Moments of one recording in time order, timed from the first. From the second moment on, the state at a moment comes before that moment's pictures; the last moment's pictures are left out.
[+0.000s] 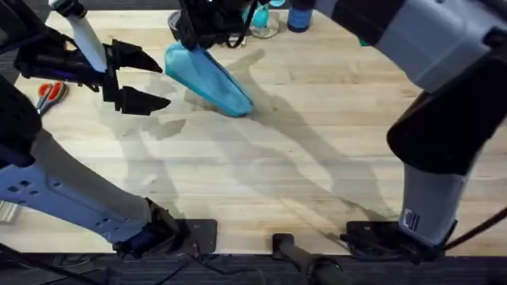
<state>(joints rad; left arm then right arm) 0.56 1.92 1.43 -1.36 0.89 1.83 0.75 2.17 2.21 -0.93 -0.22 0.39</state>
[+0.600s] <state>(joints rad) 0.56 1.92 1.43 -1.36 0.89 1.83 0.74 2.11 2.22 -0.94 -0.23 0.39</state>
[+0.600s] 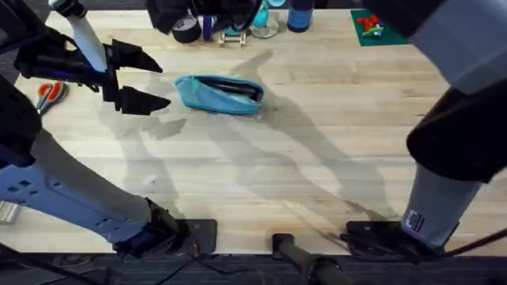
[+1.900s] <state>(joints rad) 0.56 1.92 1.43 -1.36 0.89 1.83 0.74 1.87 2.24 -1.19 0.06 0.54</state>
